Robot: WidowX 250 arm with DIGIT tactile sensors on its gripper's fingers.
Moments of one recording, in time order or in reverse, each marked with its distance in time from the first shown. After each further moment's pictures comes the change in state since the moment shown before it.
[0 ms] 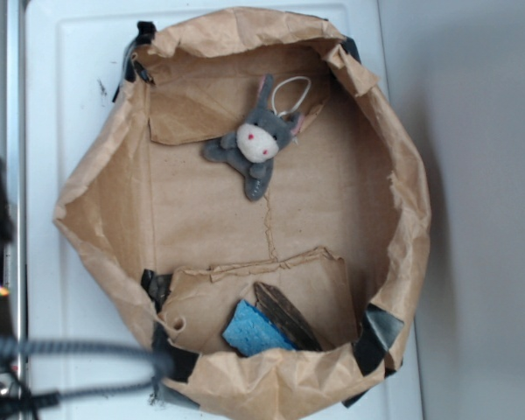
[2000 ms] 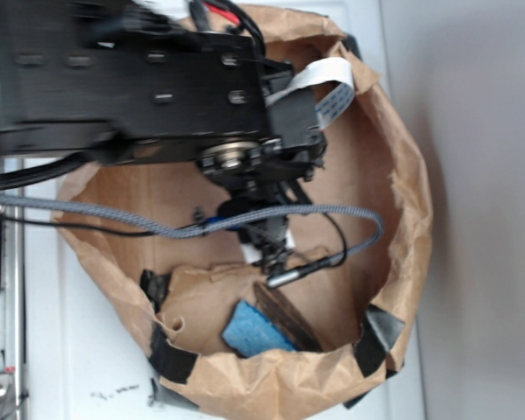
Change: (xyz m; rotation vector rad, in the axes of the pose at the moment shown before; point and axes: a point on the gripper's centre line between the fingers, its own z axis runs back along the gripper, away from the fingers) arm 0.087 0.041 -0.160 -0.048 0.022 0.325
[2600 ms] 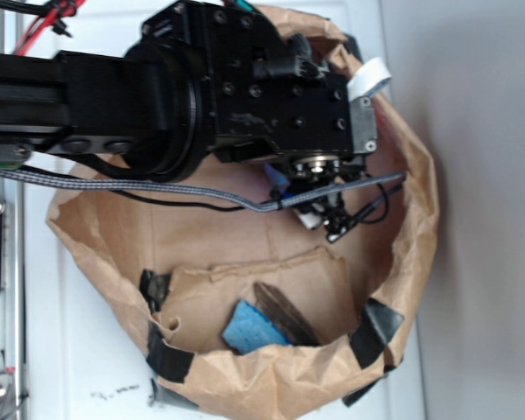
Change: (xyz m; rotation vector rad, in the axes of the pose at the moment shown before) arm 0.031 -0.002 -0.040 0.122 -0.036 0.198
